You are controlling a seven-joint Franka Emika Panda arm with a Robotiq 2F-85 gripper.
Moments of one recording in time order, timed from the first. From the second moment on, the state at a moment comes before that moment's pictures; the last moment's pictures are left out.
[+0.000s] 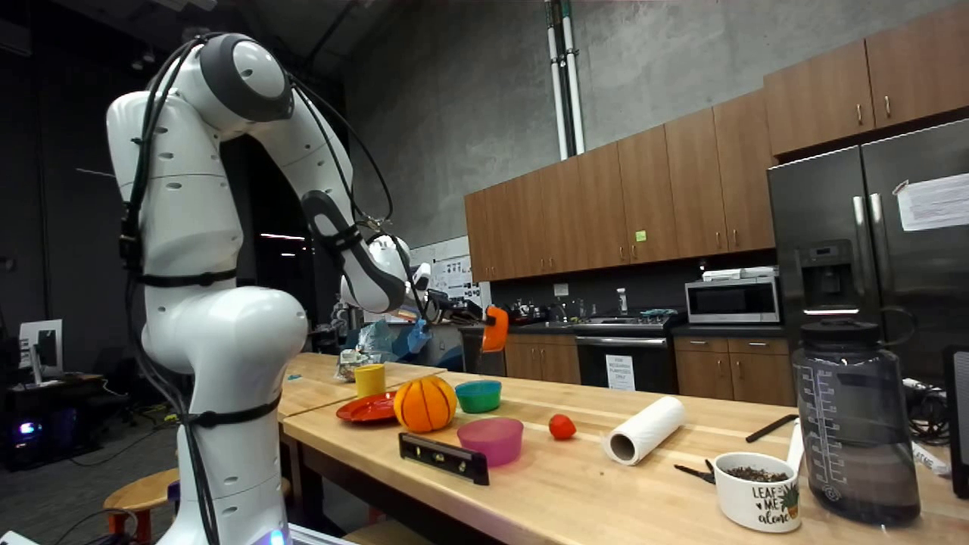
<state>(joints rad) 0.00 -0.22 0.01 -2.59 -1.89 2.33 2.05</state>
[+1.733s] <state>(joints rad) 0.04 -0.22 0.01 -2.61 -1.97 2.22 2.15</state>
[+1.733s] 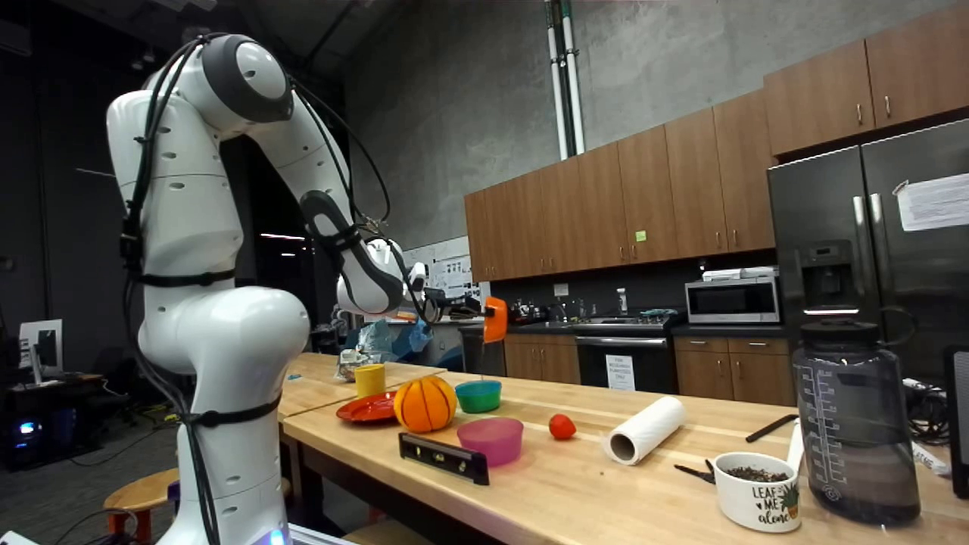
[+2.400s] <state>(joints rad) 0.04 -0.22 0.01 -2.61 -1.98 2.18 2.18</state>
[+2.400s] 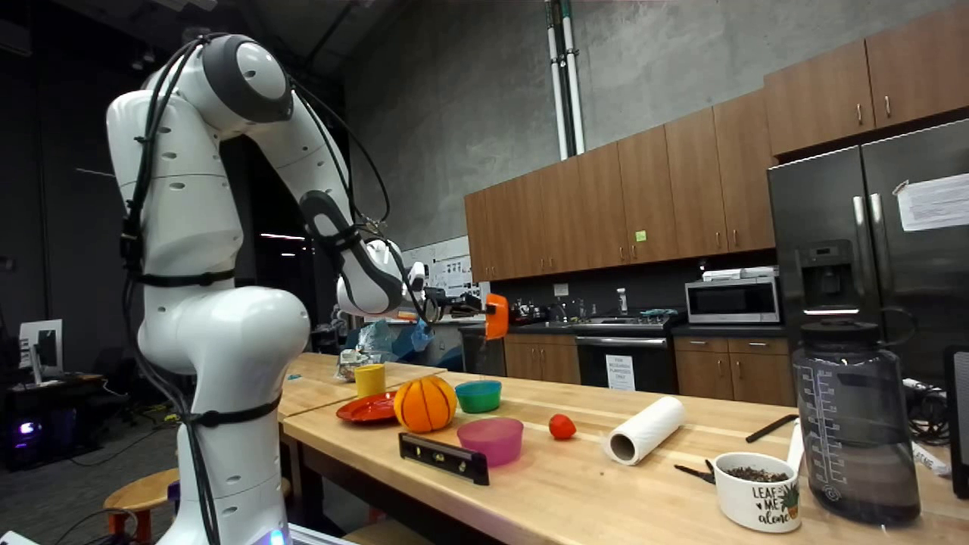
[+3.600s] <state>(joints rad) 0.05 -0.23 0.01 -2.63 -2.02 2.13 2.23</state>
